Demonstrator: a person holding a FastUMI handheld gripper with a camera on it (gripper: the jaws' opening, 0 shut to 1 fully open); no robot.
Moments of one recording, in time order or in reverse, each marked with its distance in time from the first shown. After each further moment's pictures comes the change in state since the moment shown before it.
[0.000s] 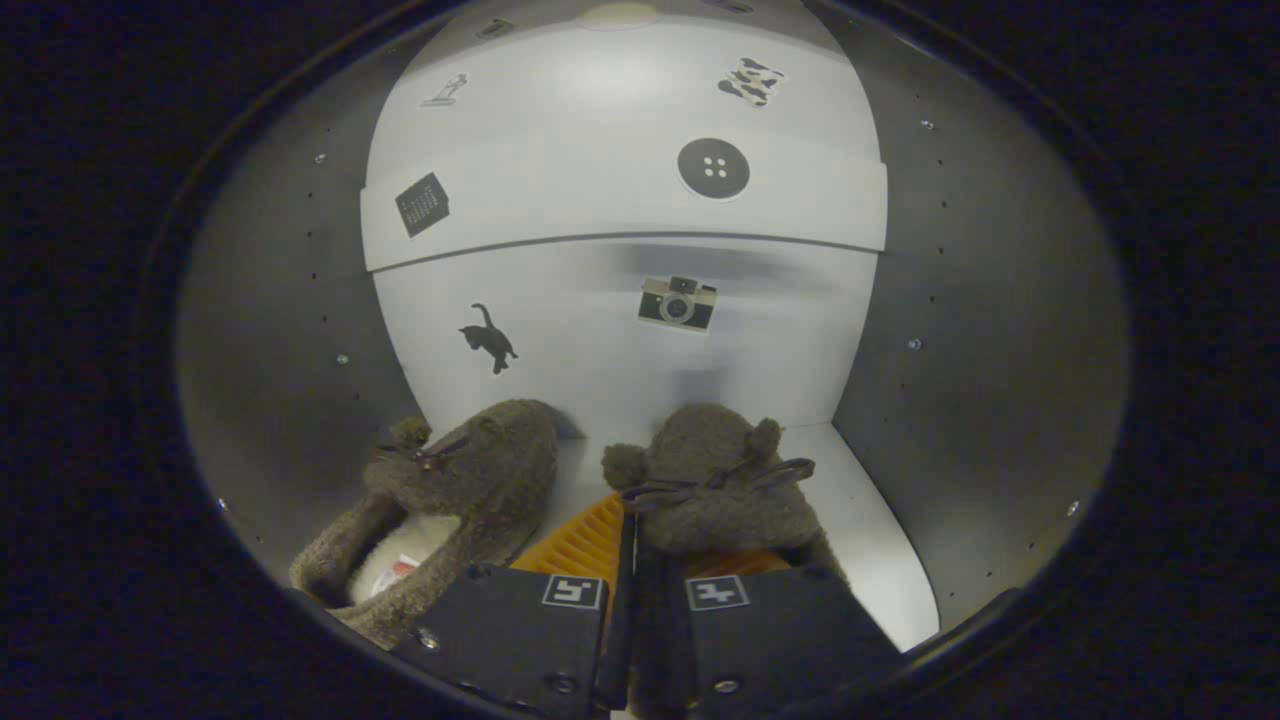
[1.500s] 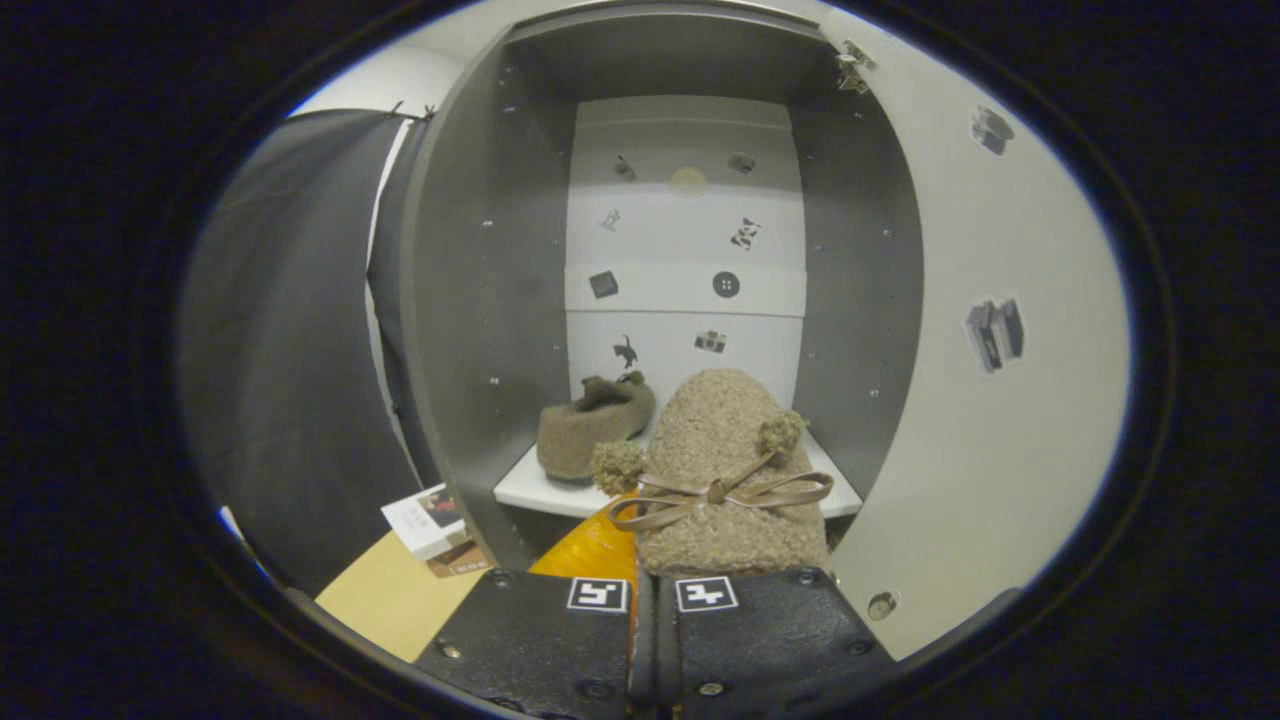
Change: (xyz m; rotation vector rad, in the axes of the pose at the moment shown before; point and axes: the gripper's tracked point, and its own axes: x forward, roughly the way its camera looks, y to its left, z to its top) arm -0.221 0.023 -0.066 -0.080 -0.260 0.080
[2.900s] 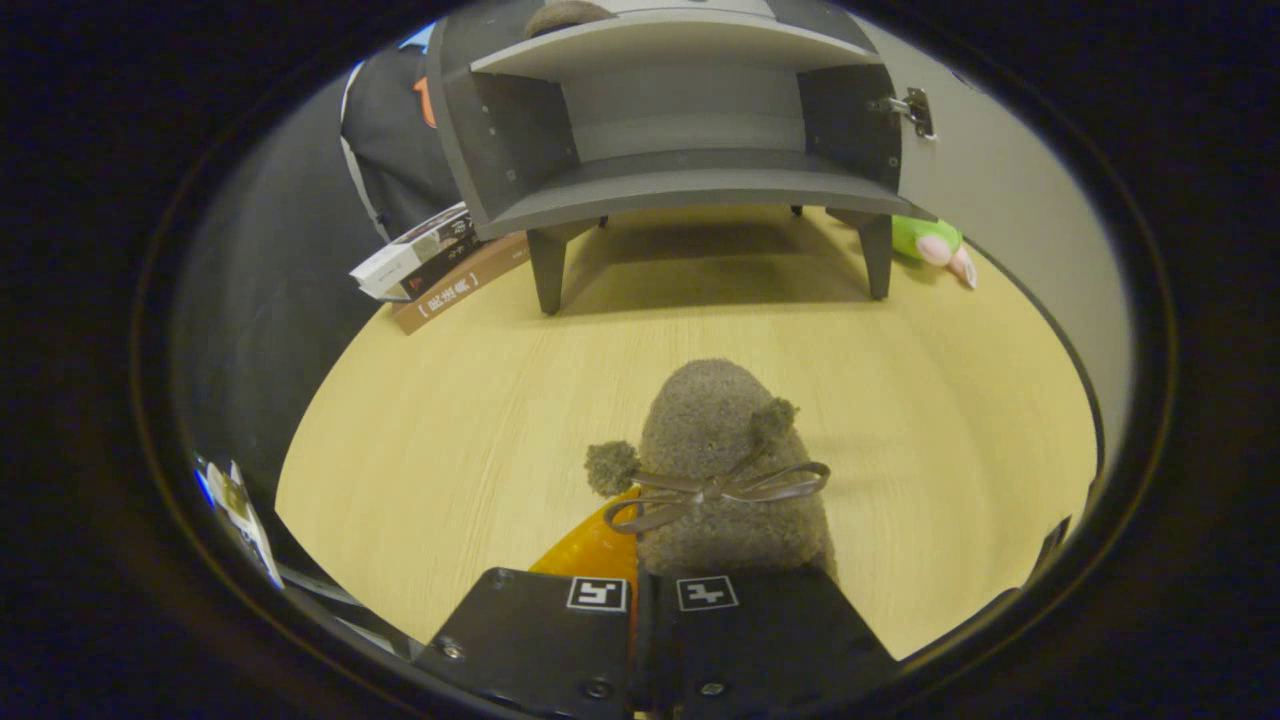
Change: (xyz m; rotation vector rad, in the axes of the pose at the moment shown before) arm -0.052 0.043 -0.418 0.130 0.581 0.047
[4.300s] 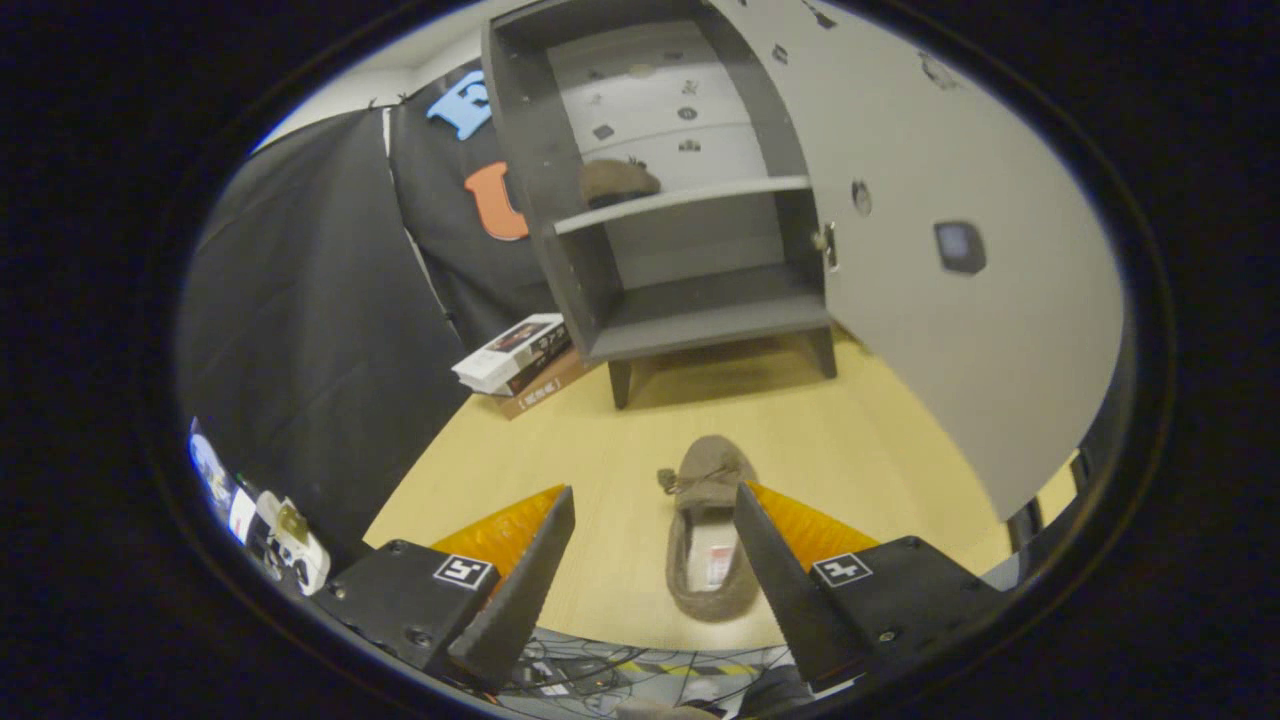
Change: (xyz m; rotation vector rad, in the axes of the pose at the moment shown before) arm -0.137 0.027 -0.005 0.093 -0.222 0.135
